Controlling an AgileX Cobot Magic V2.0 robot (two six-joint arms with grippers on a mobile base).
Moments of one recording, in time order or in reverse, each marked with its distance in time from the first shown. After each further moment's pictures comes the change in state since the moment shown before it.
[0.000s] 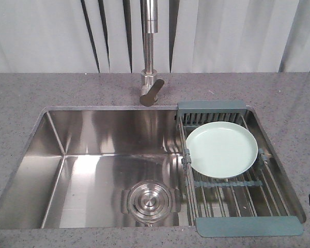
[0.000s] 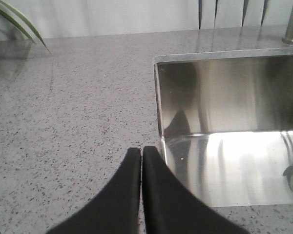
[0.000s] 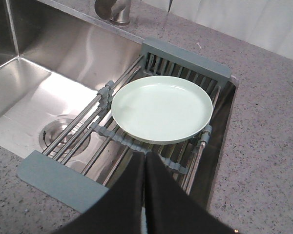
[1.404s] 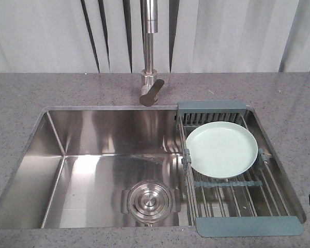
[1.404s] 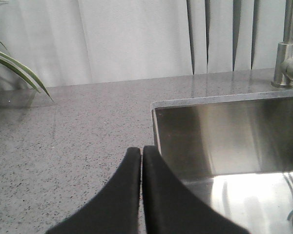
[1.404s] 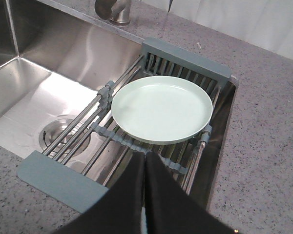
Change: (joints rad) left arm 0.012 0.000 0.000 -0.041 -0.160 0.055; right arm 0.000 -0.002 0.000 0.000 0.000 0.000
